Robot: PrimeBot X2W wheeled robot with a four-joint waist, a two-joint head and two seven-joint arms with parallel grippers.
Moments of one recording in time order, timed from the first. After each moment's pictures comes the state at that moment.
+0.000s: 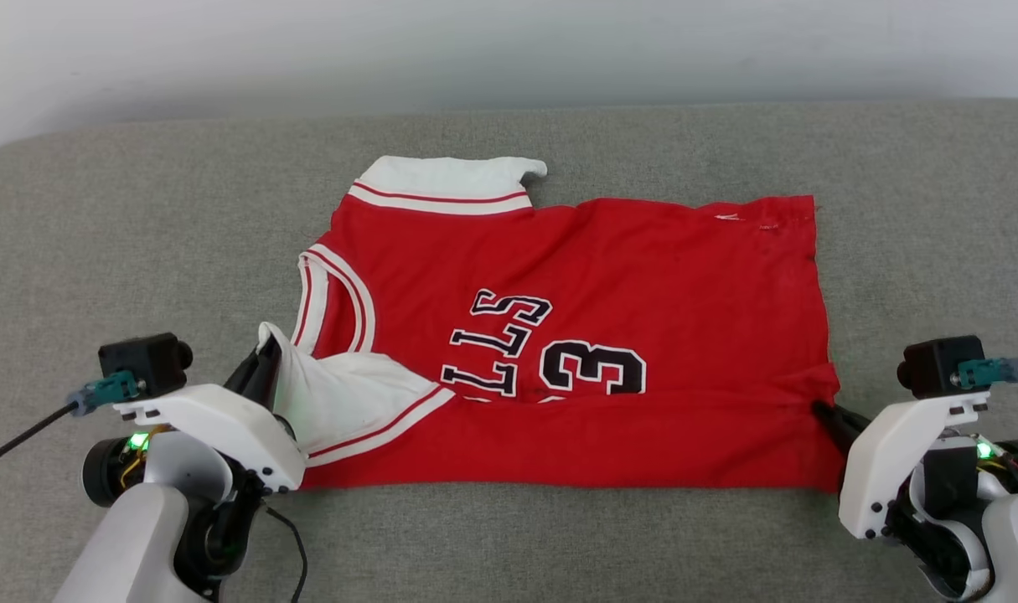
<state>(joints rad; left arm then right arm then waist) -0.27 0.39 -0.28 0.20 -0.76 0.09 0.10 -0.17 -0.24 0.06 0.12 0.39 0.13 0.58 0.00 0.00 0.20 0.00</state>
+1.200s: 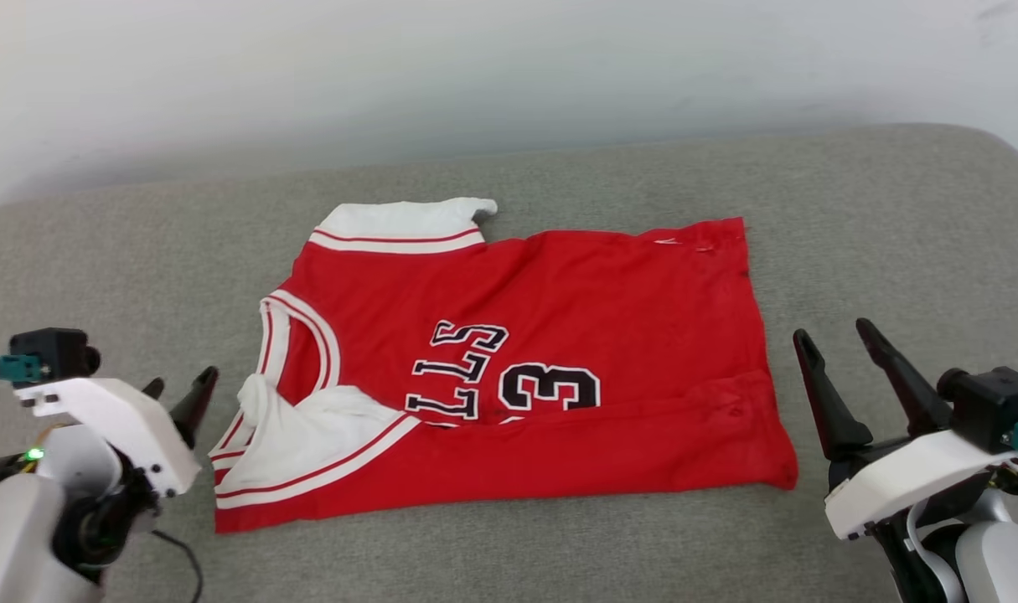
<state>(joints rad) -0.36 0.52 -0.25 0.45 -0.87 -0.03 0.26 -0.14 -0.23 0.11 0.10 0.35 0.13 -0.03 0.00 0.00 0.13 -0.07</state>
